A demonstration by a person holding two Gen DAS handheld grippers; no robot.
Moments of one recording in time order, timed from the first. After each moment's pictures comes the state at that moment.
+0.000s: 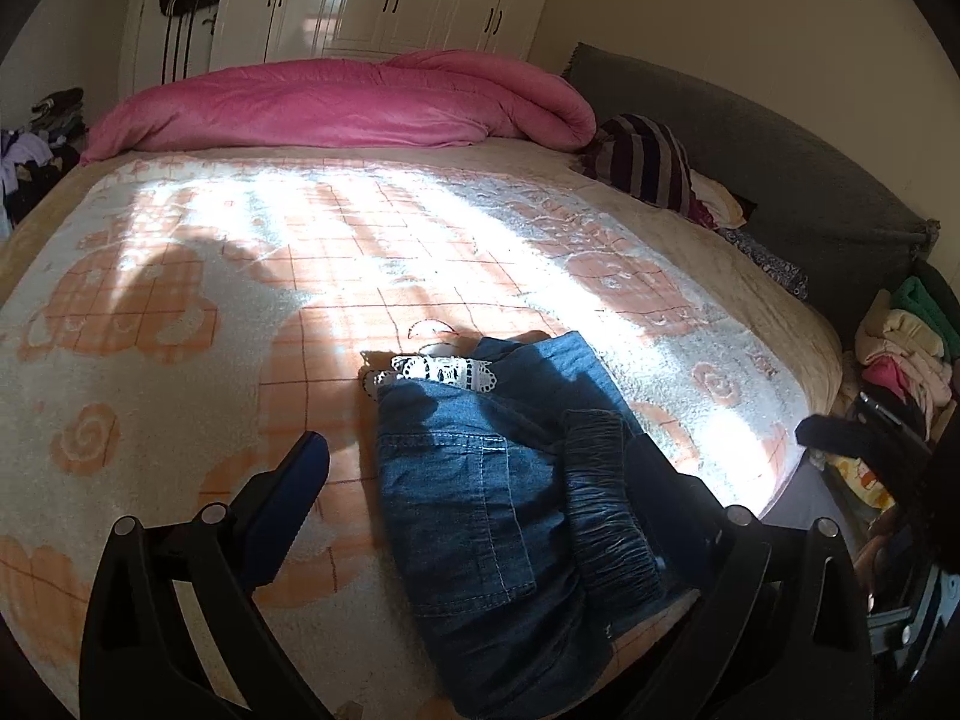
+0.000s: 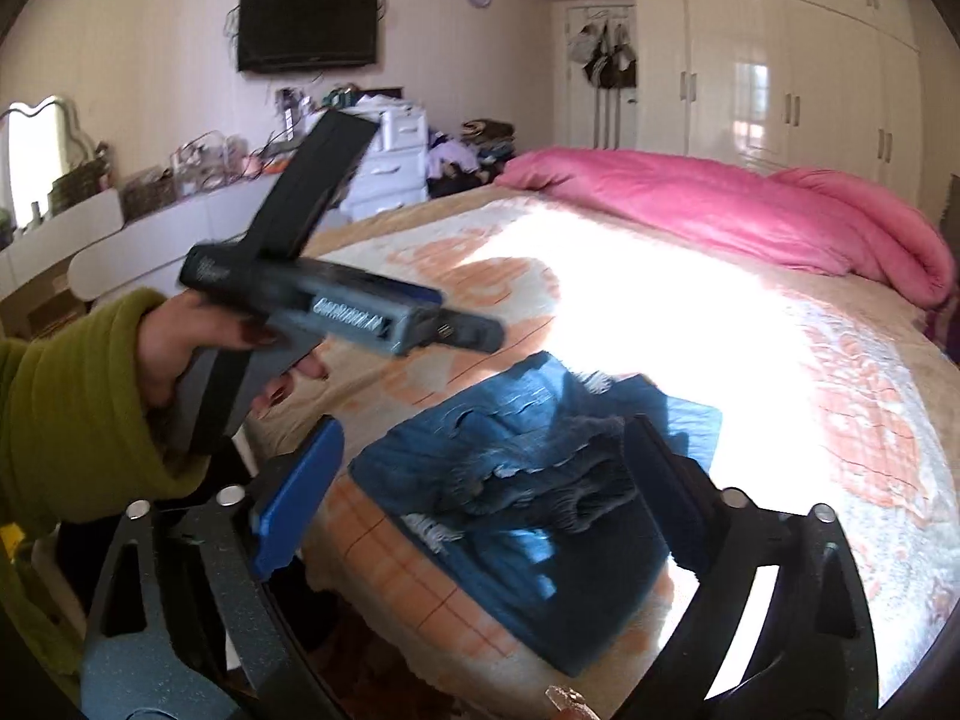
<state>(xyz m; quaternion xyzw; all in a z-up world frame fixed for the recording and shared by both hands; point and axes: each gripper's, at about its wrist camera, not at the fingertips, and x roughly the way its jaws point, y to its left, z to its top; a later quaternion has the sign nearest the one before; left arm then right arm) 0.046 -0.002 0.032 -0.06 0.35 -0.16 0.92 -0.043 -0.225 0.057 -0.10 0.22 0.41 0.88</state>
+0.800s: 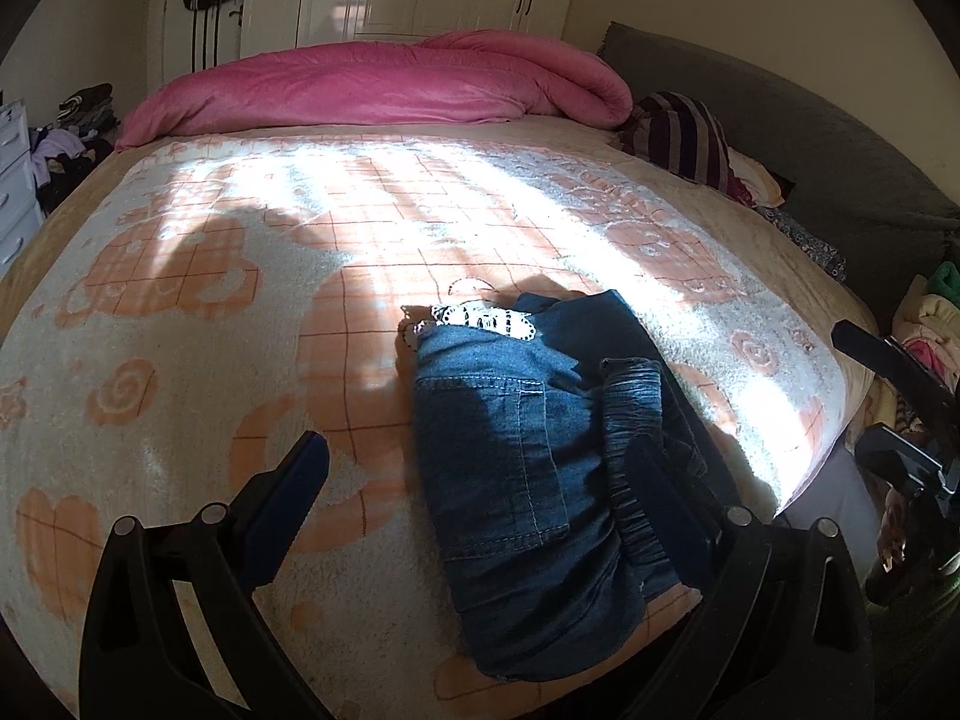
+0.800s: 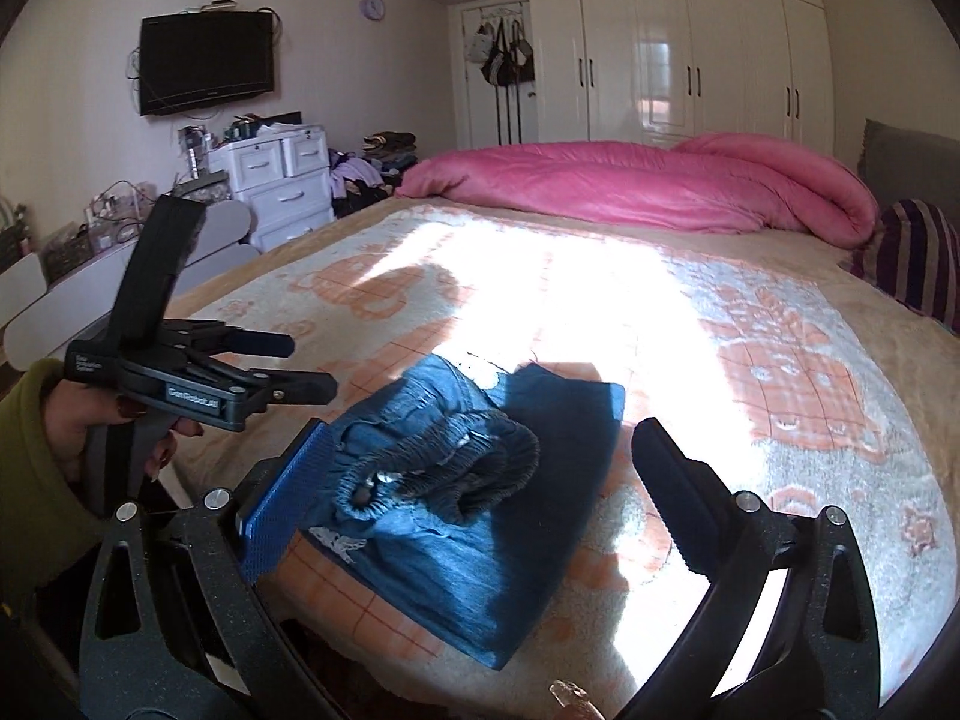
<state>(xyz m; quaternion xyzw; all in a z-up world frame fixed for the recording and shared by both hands) 0.035 0.003 0.015 -0.04 0.38 -0.11 0.92 -0.010 -0.258 0.048 -0.05 0.25 0.31 0.92</state>
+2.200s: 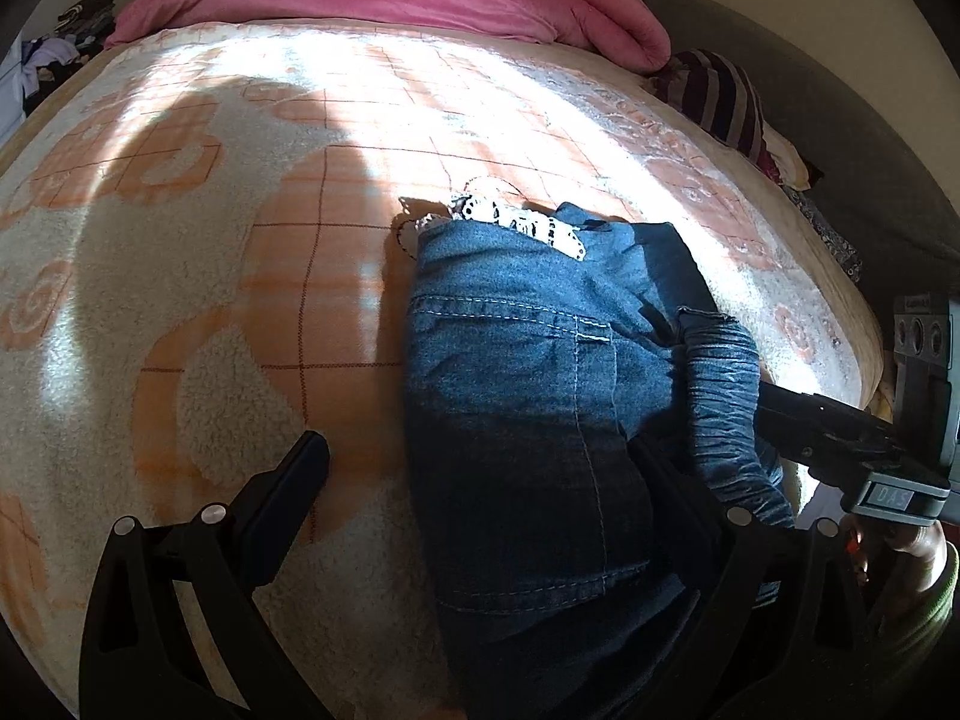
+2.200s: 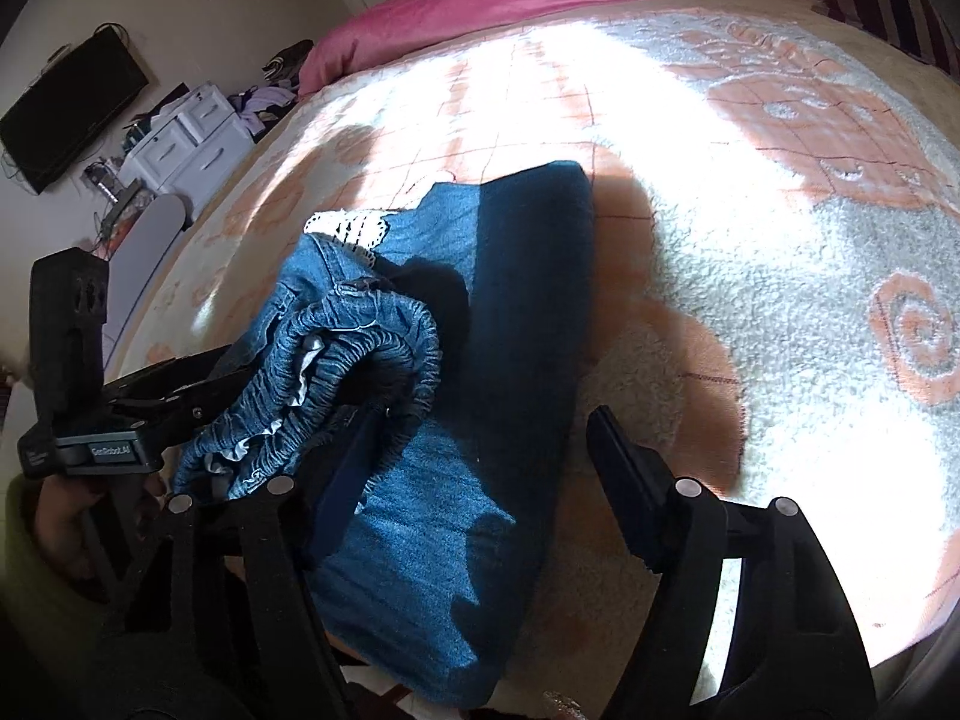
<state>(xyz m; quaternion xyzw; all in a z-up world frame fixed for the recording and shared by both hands) 0.081 -0.005 -0.047 -0.09 0.47 -0.11 0.87 0.086 -0.259 -0.047 0.07 0.47 0.27 0.83</state>
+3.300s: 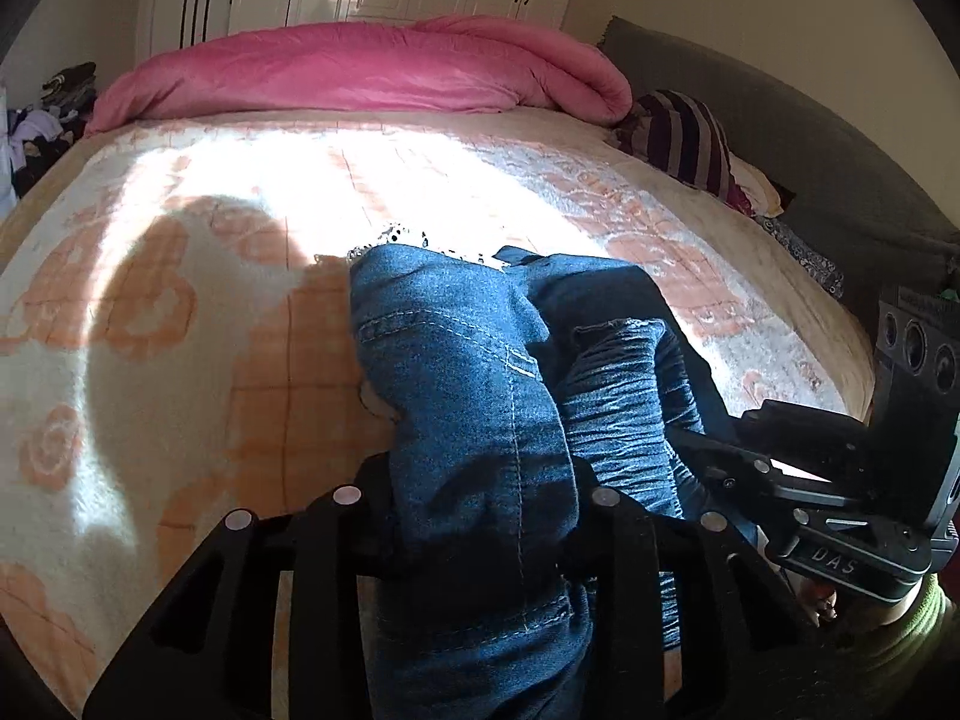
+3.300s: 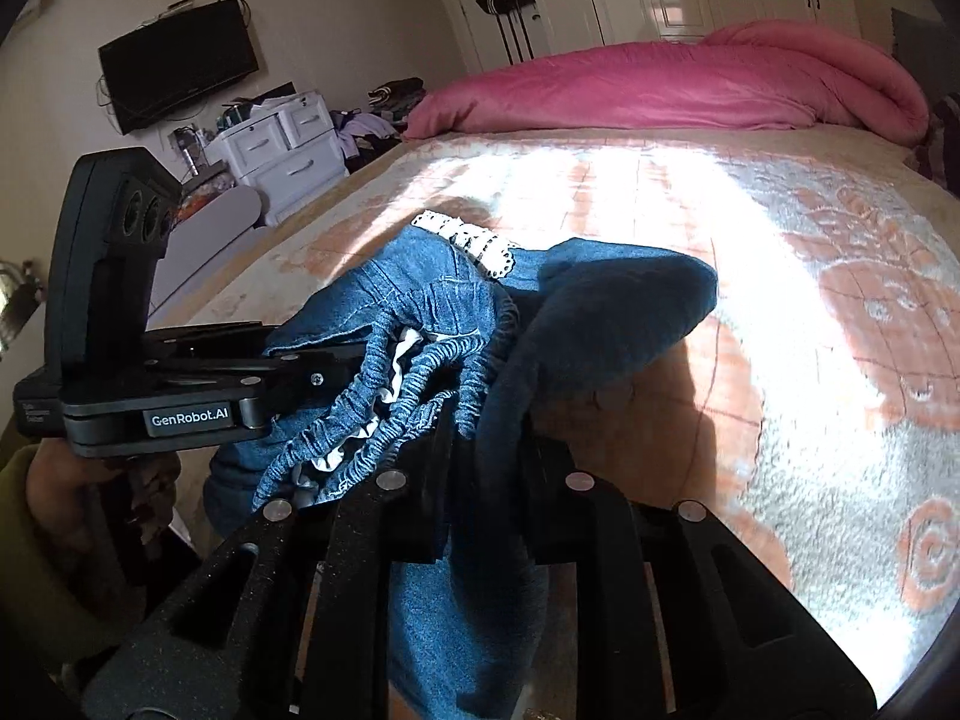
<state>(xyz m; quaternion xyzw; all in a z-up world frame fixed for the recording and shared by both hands) 0.099 -0.016 0.005 -0.06 0.39 -0.12 0.91 0.092 -0.210 0.007 0.01 0.34 0.36 0.87</state>
